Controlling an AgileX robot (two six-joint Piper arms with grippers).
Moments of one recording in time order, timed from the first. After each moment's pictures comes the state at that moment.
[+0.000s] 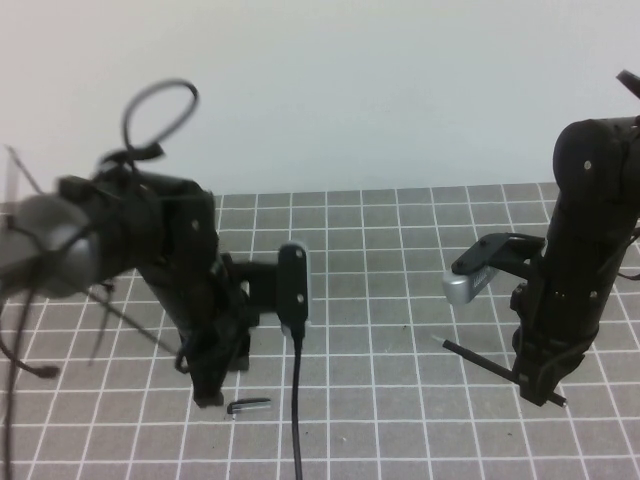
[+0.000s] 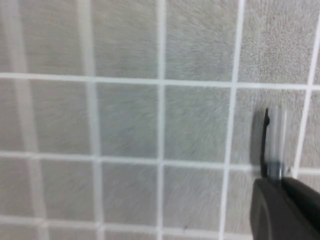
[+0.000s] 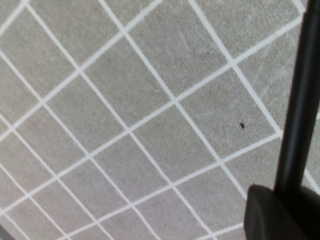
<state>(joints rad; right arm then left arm) 0.37 1.88 -1.44 0.18 1.31 -0.67 -0.46 1.73 -1.22 -0.18 0.89 1.18</state>
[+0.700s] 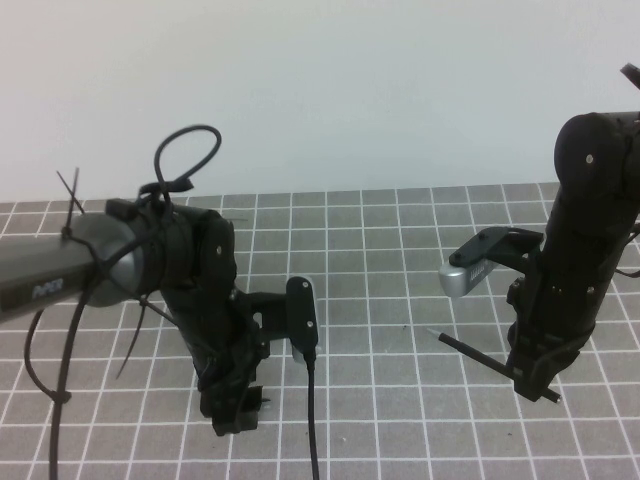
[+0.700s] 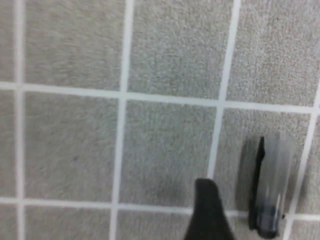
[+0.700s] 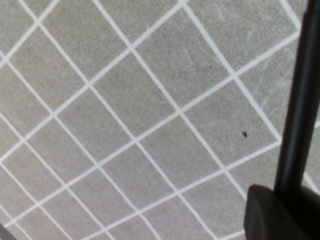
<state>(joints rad) 0.37 1.88 -1.45 0.20 1.31 -0.65 -0.46 1.87 -1.21 -0.23 0.88 1.14</state>
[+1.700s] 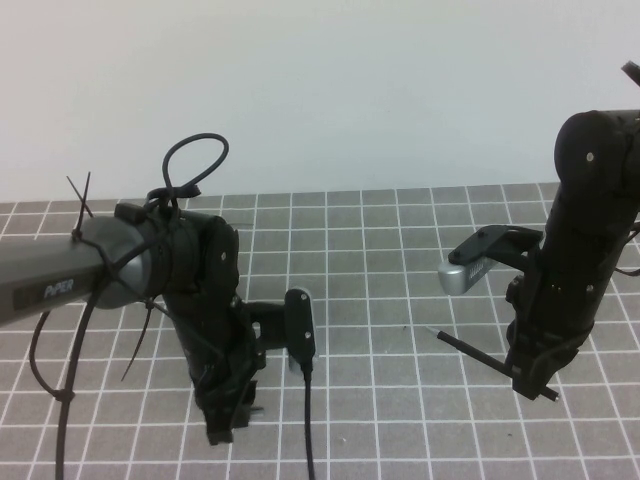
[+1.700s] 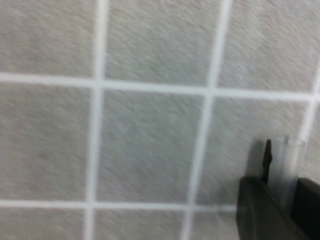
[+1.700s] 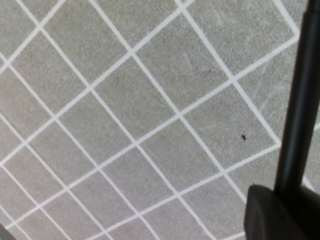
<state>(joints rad) 0.37 1.88 -1.45 0.21 1.30 -0.66 -0.46 1.89 -1.21 -0.20 0.94 1.13</state>
